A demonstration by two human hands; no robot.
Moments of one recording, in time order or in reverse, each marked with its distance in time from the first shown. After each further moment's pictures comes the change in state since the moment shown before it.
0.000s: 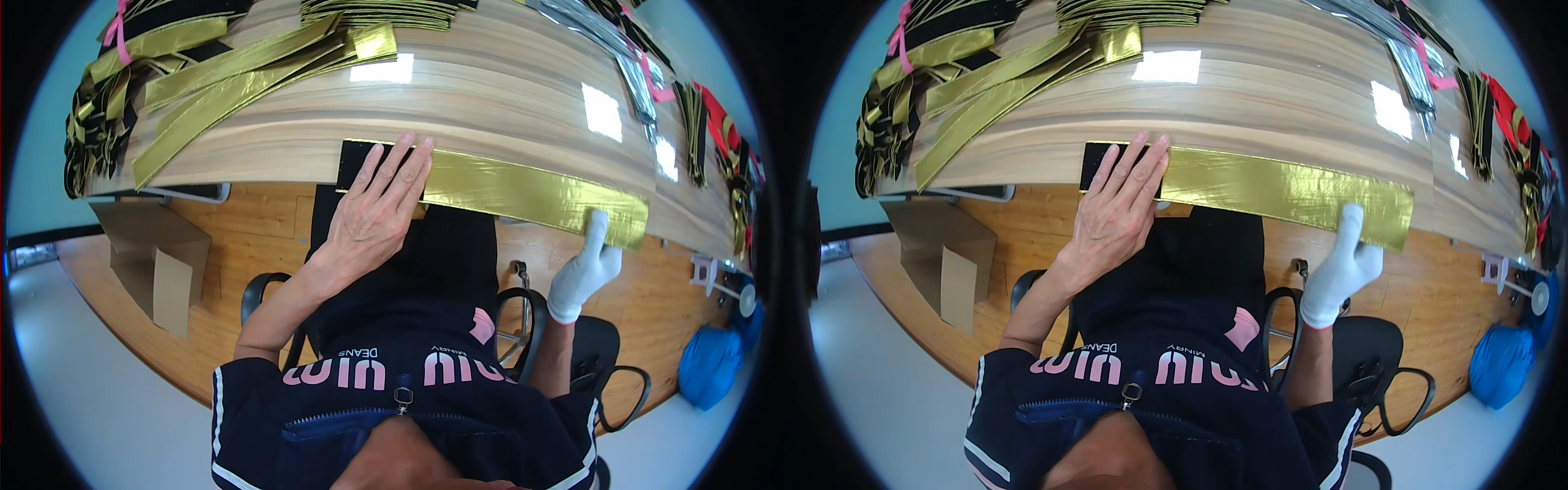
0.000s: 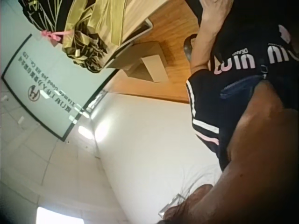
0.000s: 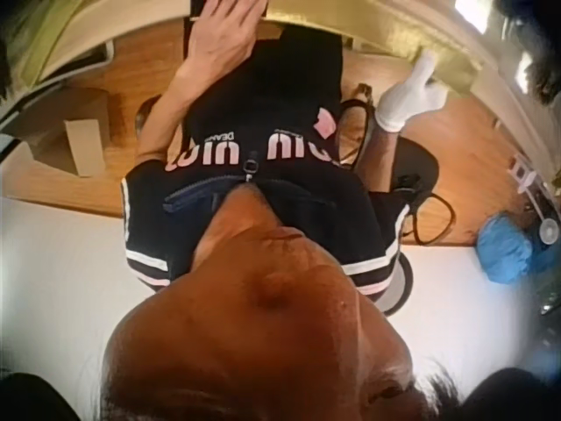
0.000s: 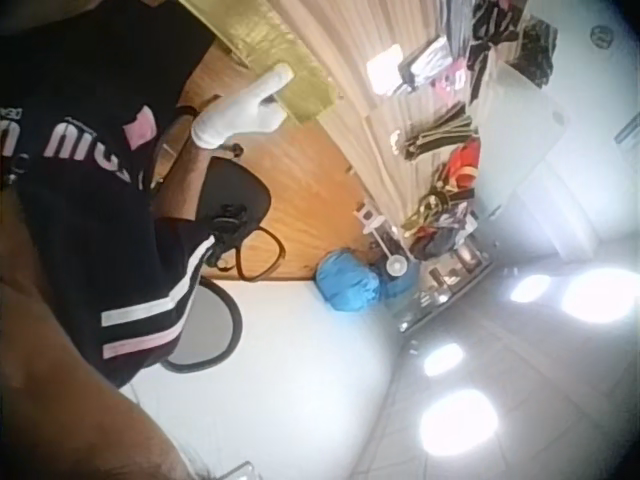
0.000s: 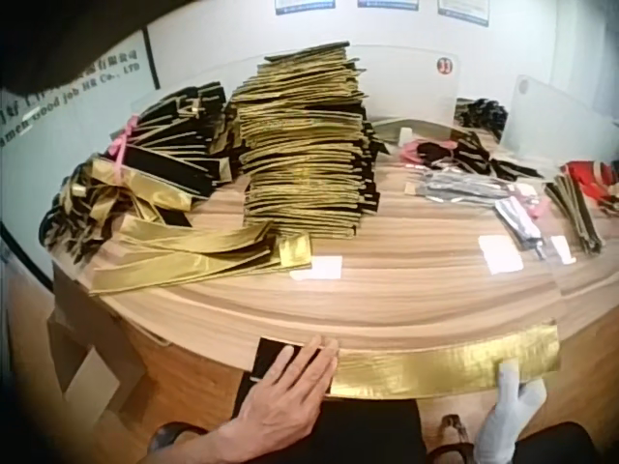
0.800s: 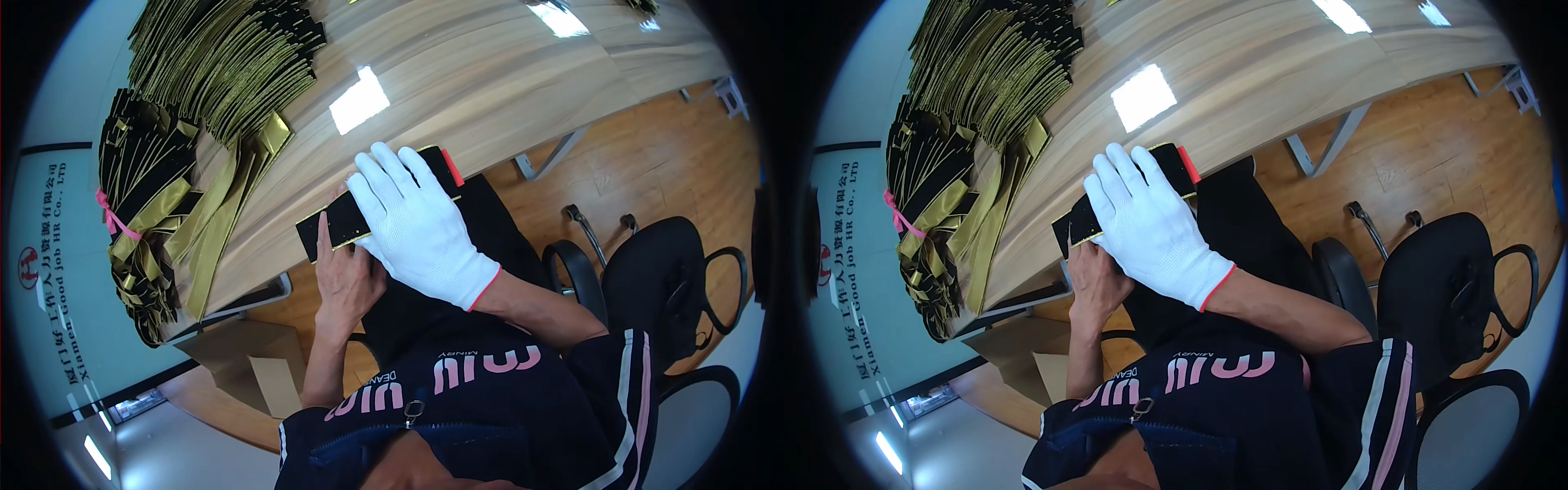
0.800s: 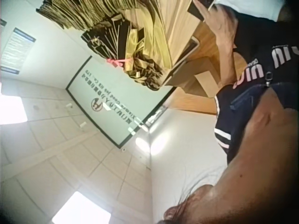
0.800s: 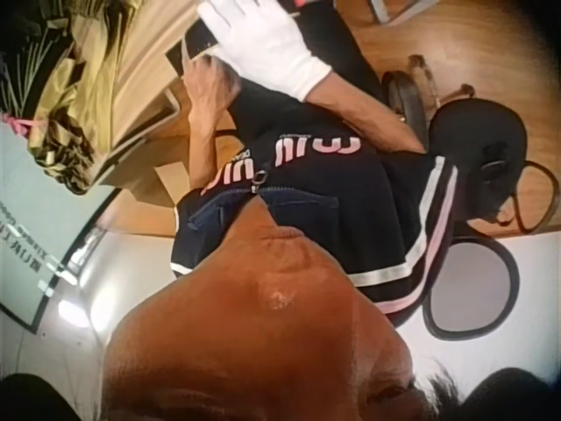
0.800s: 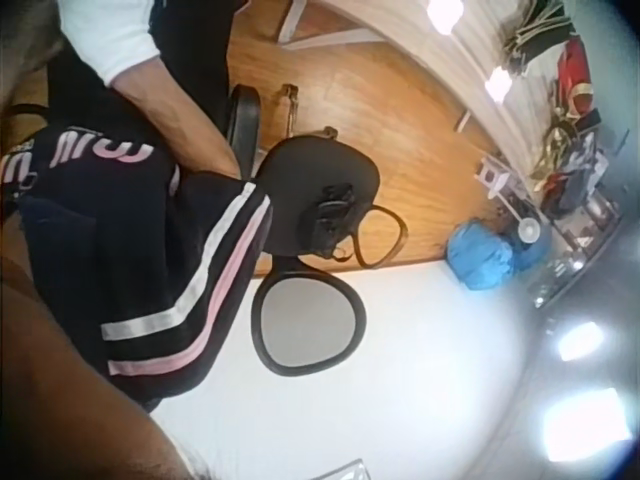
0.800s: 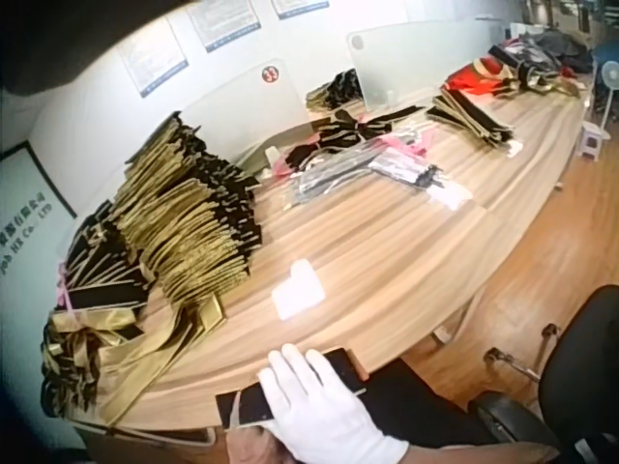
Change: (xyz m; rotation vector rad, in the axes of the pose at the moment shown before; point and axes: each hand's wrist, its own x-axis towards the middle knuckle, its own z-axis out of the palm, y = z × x) left_hand -0.001 0.003 0.002 -0.120 -0.131 -0.006; right_hand -0.043 -0.049 0.090 -0.436 -0.537 -0.674
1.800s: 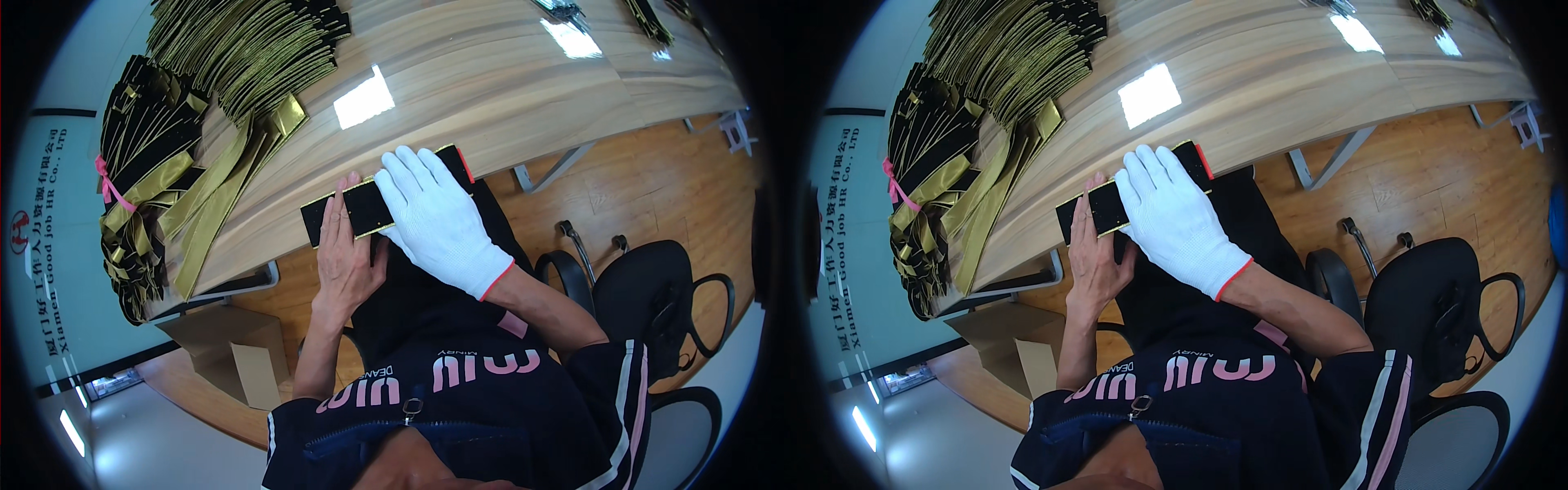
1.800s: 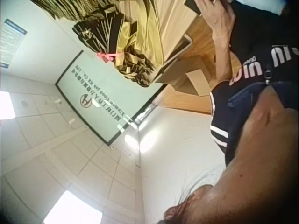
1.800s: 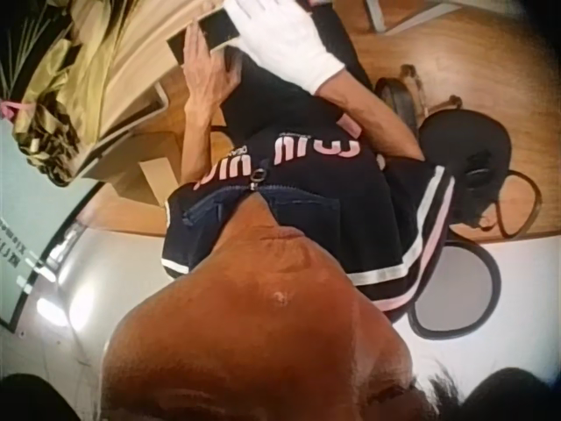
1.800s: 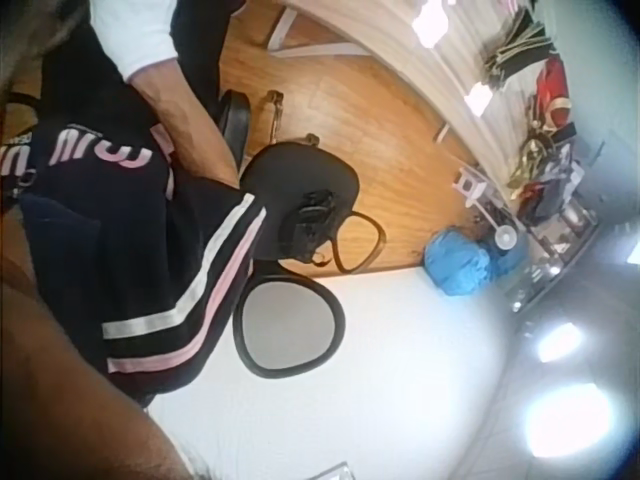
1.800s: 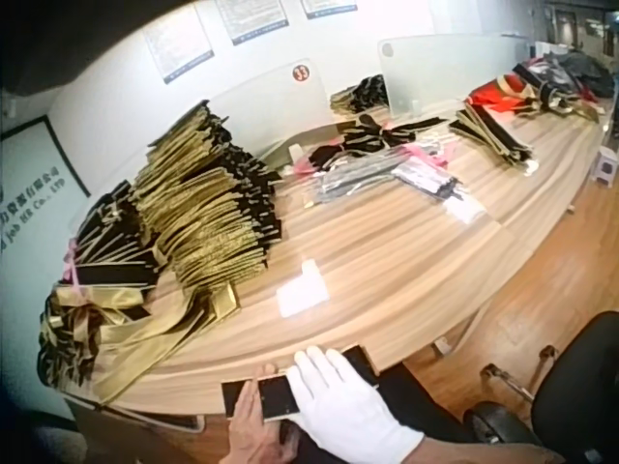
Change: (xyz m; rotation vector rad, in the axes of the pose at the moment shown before) left_hand 0.007 -0.004 0.001 -0.042 0.140 0.039; right_hand -0.005 0.015 0.001 -0.101 -0.123 -0.076
